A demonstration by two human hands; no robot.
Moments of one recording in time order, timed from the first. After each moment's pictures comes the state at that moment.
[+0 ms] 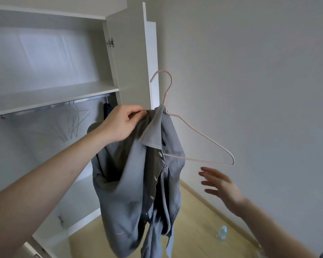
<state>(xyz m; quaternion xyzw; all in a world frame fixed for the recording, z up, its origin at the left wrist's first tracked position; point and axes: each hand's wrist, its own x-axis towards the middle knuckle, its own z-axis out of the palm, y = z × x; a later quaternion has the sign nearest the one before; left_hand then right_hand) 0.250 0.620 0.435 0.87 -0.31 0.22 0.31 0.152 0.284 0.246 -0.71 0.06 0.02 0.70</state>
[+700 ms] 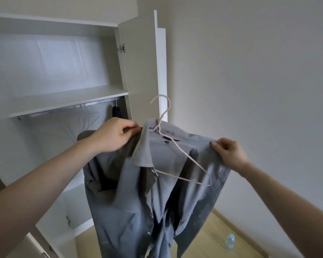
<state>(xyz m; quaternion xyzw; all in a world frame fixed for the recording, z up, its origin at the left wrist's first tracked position) 0.231 0.673 0.428 0.92 -0.27 0.18 0.22 0.237 0.273 0.319 -0.87 0.02 -0.20 0.45</state>
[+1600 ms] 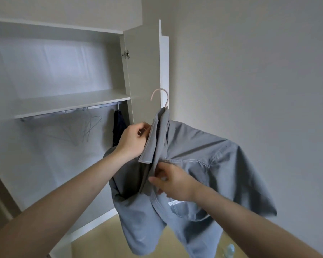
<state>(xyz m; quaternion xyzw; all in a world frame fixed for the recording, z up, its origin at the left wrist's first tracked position) 0.241 0.616 0.398 0.85 -0.14 0.22 0.45 0.154 0.437 0.356 -0.89 -0.22 0.03 0.39</state>
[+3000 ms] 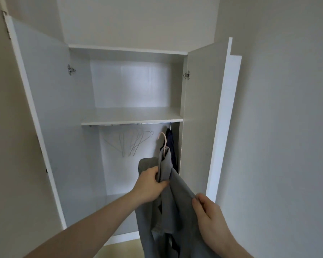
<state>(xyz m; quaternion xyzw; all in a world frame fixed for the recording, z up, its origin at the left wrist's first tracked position) 0.336 0.663 0.344 0.90 0.06 0.15 0.40 0.340 0.430 0.300 -0.83 -0.23 -0.02 0.51</state>
